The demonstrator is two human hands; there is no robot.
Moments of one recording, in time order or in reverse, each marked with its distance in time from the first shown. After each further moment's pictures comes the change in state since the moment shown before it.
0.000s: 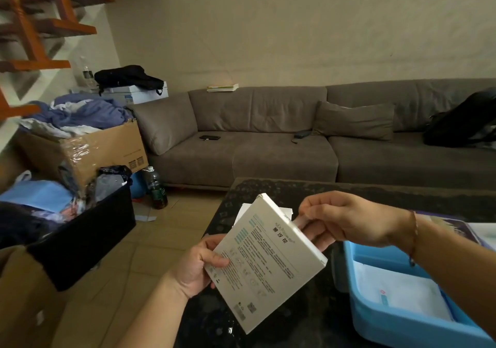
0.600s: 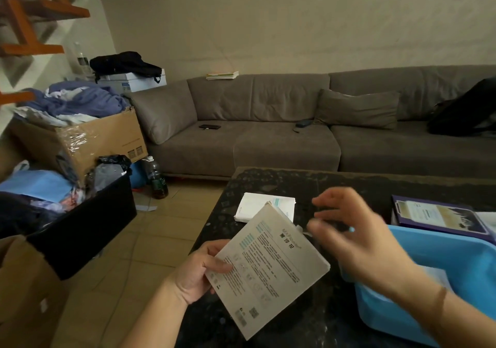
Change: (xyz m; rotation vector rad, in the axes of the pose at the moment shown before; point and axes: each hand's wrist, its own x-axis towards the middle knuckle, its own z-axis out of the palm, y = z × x) left_hand -0.004 -0.028 -0.016 0.010 0.000 -0.067; right_hand -0.013 0.040 0.059 -0.366 0.758 -0.201
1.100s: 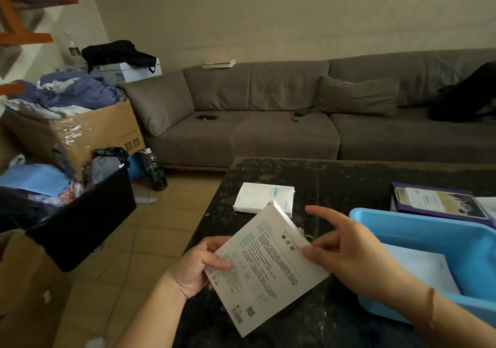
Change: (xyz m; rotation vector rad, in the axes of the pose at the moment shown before) left_hand -0.002 -0.012 -0.007 0.035 -0.002 -0.079; right_hand -0.009 0.022 0.016 -0.072 -0.220 0.185
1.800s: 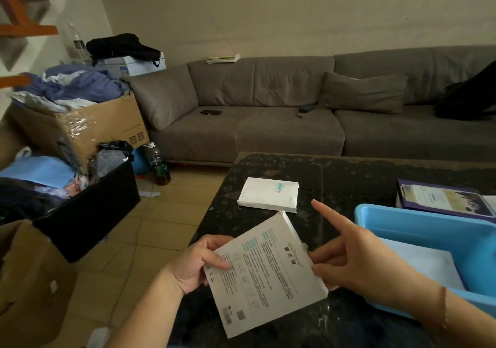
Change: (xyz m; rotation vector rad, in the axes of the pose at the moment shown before) left_hand -0.009 -0.007 -0.013 0.037 -0.061 -0.022; right_hand -0.005 0.003 0.000 -0.071 -0.179 -0.033
